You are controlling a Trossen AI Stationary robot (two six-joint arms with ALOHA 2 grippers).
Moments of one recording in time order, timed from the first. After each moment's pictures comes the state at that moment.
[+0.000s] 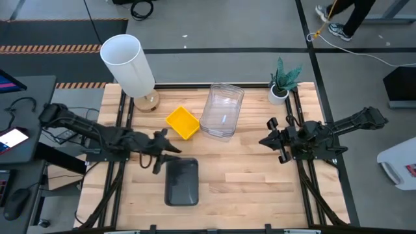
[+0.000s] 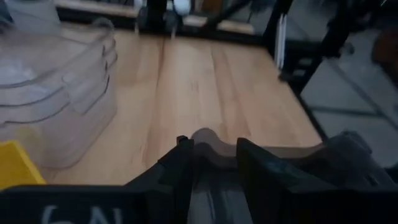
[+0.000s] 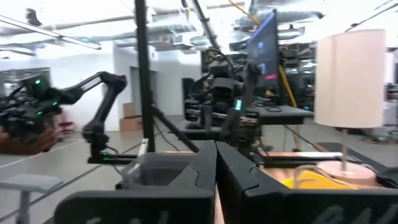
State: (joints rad) left arm -0.30 0.94 0.50 0.08 -0.16 -0.24; right arm 0.19 0.47 0.01 0.73 0.00 0.02
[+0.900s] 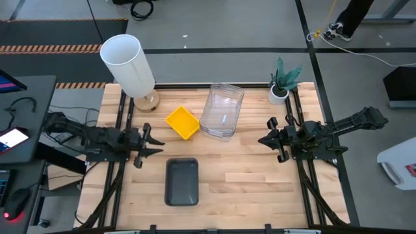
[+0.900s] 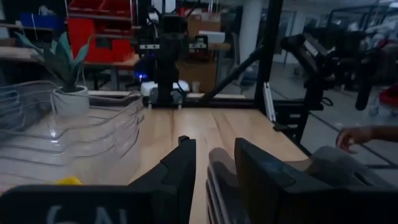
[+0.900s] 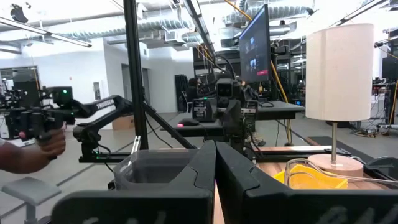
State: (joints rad) left arm -0.30 0.31 0.12 0.21 -0.21 -0.07; right arm 0.19 0.47 0.01 0.72 0.04 0.03
